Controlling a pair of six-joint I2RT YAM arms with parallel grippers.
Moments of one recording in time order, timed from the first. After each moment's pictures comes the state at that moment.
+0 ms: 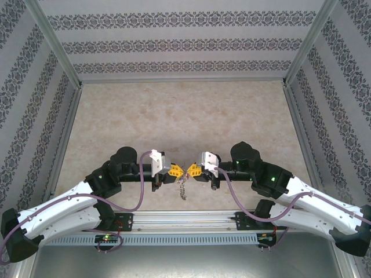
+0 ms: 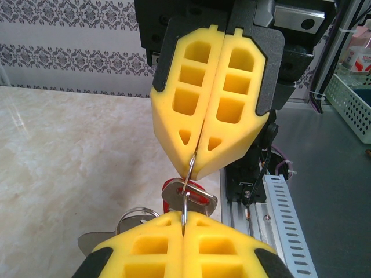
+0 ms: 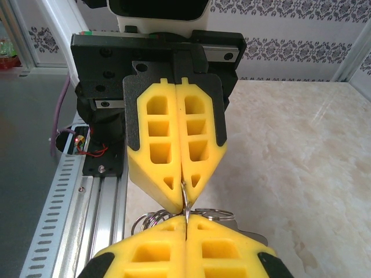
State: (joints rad) left arm -0.88 0.79 0.62 -0.06 0.54 0.10; right arm 0.99 0.79 0.77 -0.34 -0.41 -0.24
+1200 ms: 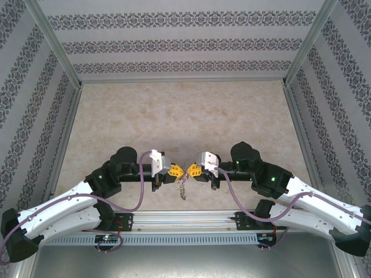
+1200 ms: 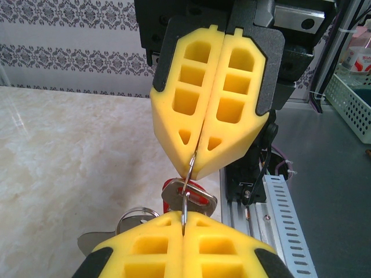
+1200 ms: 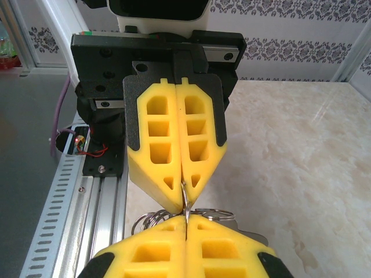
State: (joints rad) left arm -0.88 0.79 0.62 -0.06 0.54 0.10; right arm 0.99 0.79 0.77 -0.34 -0.41 -0.24
